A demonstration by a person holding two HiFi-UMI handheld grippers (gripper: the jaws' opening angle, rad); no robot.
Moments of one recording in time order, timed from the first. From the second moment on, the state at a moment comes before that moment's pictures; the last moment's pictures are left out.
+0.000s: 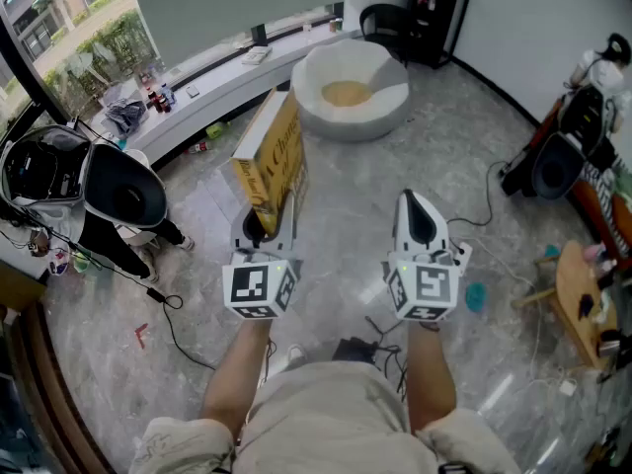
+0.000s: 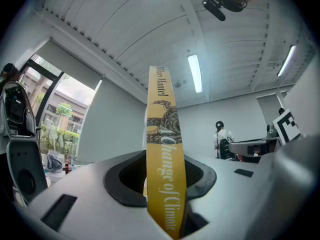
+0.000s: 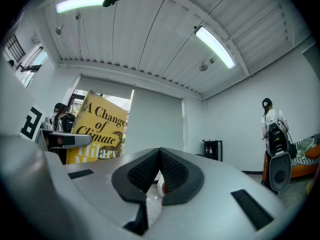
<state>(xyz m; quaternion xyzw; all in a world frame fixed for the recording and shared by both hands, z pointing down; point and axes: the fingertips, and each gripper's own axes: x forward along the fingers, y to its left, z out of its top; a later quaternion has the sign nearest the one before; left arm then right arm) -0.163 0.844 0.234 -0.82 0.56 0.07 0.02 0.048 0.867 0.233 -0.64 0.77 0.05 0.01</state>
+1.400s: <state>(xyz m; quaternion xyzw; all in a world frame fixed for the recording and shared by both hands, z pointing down) -0.071 0.714 0.260 -0.82 0.57 0.07 0.01 0.086 0.736 0.255 -0.60 0.80 0.03 0.03</state>
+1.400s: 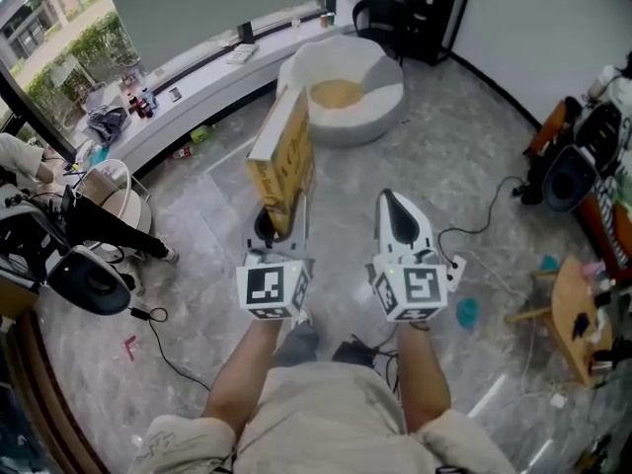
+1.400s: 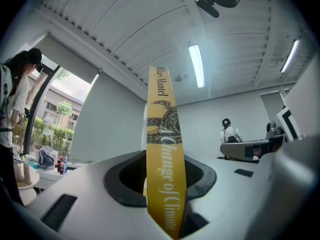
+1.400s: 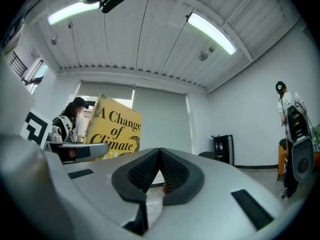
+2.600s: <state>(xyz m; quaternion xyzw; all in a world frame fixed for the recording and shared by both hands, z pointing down) -0.109 0.435 0.282 -0.84 0.53 0.07 0.00 0.033 0.454 0.265 -0.61 0.79 0.04 0.01</state>
